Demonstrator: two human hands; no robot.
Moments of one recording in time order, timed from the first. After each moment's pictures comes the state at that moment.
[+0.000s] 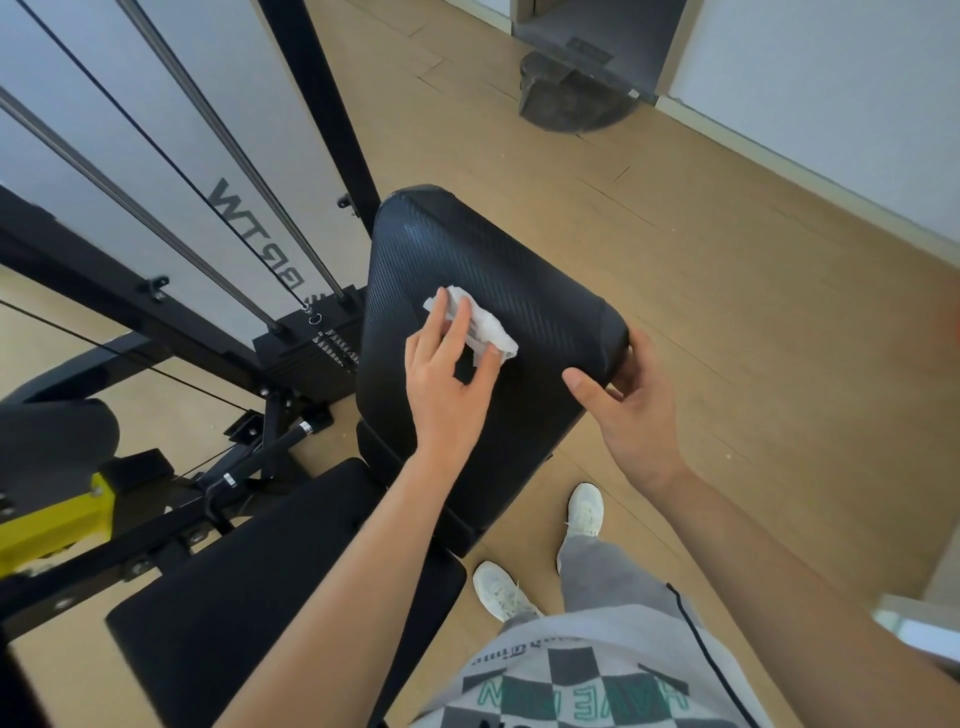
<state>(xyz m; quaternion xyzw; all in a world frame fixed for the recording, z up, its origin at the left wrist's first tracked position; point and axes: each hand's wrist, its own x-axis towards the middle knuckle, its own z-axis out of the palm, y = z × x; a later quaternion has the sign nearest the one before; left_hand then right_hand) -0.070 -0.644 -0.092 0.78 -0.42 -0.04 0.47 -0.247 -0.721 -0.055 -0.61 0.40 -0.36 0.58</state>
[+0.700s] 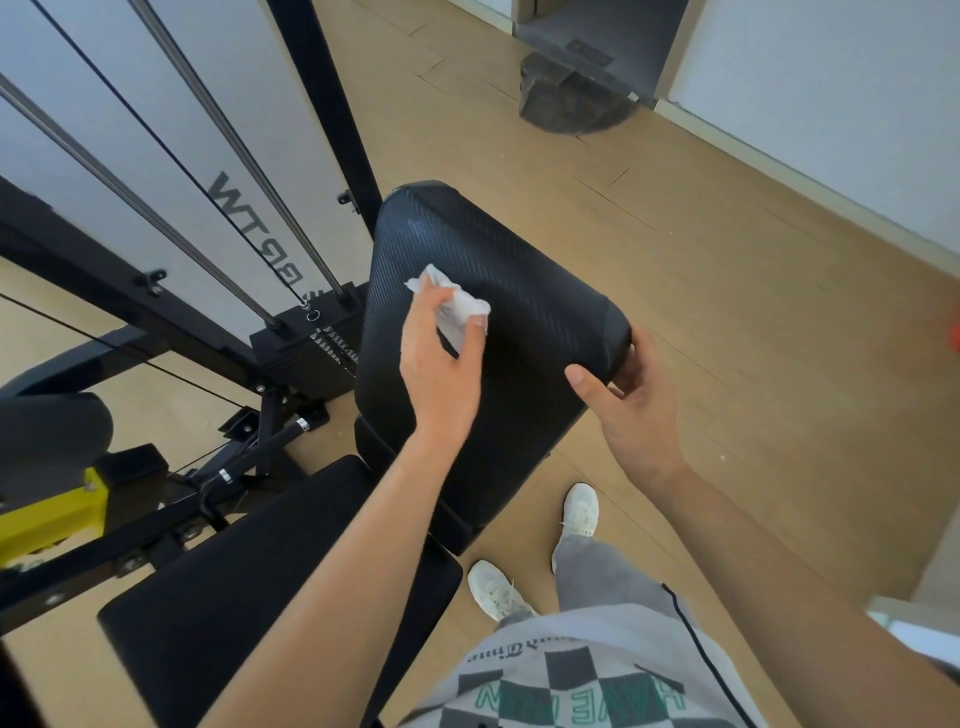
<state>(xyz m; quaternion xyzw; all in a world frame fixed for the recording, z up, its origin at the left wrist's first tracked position) -0.064 -0.657 -0.080 0.77 -0.31 -0.08 0.55 -0.245 -0.721 -0.056 -0.61 0.42 -0.36 0.57</state>
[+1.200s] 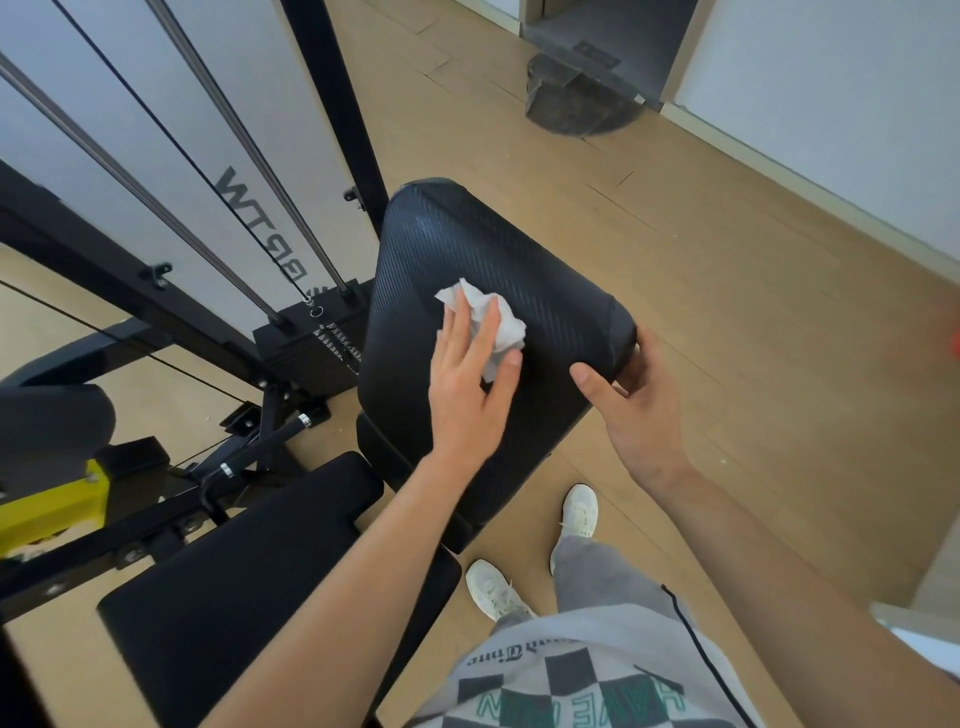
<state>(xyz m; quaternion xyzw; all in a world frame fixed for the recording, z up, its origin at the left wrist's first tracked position) -0.082 -0.642 -0.108 0.75 -0.46 -0.09 0.46 -0.244 -0.720 -0.054 -0.61 0.42 -0.35 0.57</state>
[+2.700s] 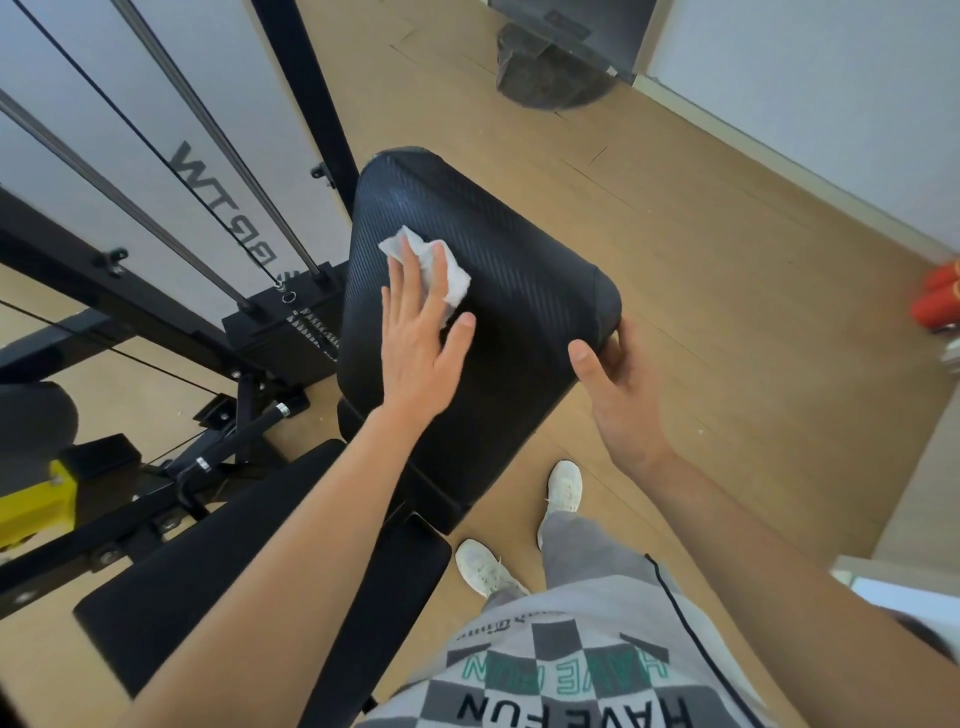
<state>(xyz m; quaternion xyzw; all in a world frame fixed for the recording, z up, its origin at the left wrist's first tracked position) -0.040 -0.647 -0.097 0.80 -0.49 -0.11 0.33 -0.247 -0.709 -0.068 -0.60 0.40 -0.36 0.59</state>
